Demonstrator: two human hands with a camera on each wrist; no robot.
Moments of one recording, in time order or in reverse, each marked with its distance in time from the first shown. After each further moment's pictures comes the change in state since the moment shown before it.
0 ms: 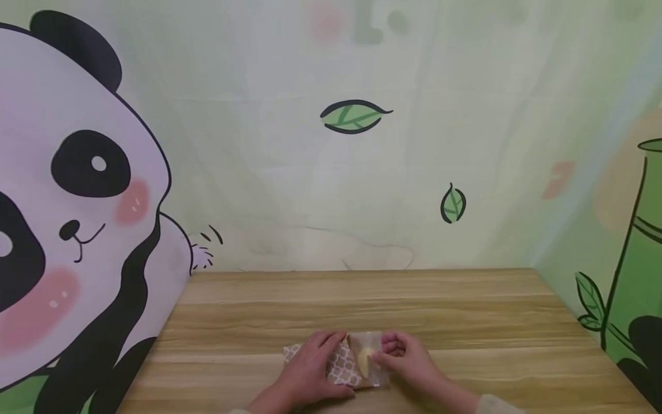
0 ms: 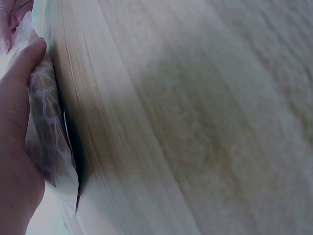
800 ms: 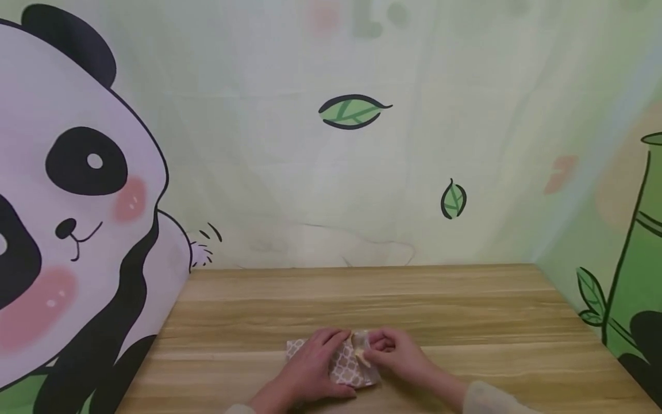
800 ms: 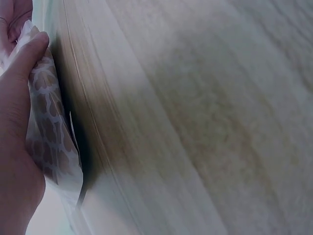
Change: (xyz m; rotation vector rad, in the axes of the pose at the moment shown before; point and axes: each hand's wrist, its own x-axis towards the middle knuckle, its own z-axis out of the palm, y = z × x) left_hand 0.004 0.001 0.000 0.037 -0.054 0.056; right_hand 0.011 -0.003 0.008 -0.052 -0.125 -0.049
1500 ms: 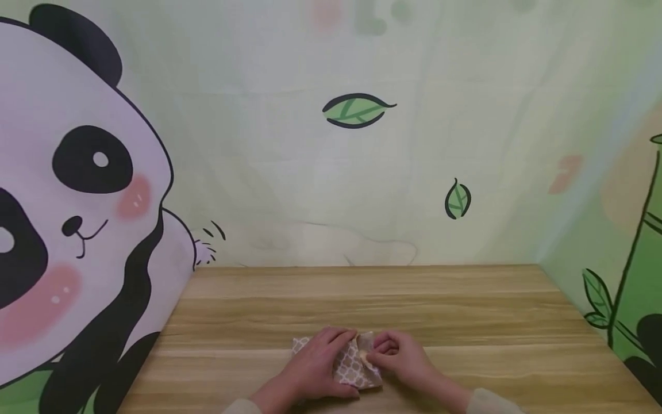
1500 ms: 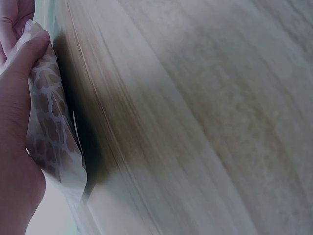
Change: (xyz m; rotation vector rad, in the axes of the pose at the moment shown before) left_hand 0.004 0.003 -0.007 0.033 -0.034 0.059; right_hand -0.006 0.000 0.005 -0.025 0.055 0.014
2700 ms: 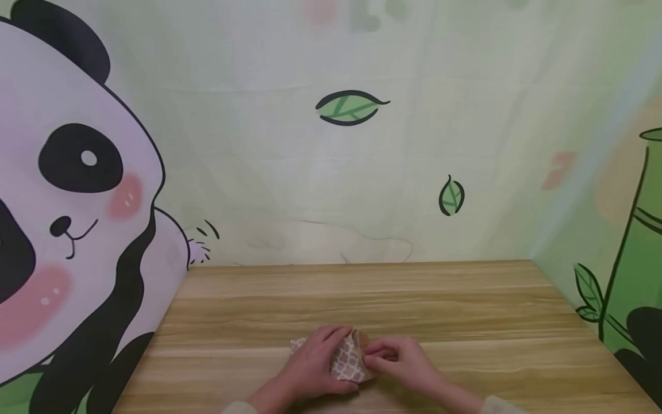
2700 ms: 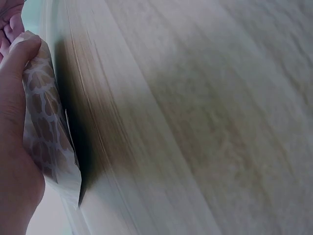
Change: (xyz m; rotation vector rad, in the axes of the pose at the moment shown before) left_hand -0.001 0.005 0.008 -0.082 0.064 -0.059; right_hand -0.020 -0.018 -0.011 -0.019 -0.123 -0.145
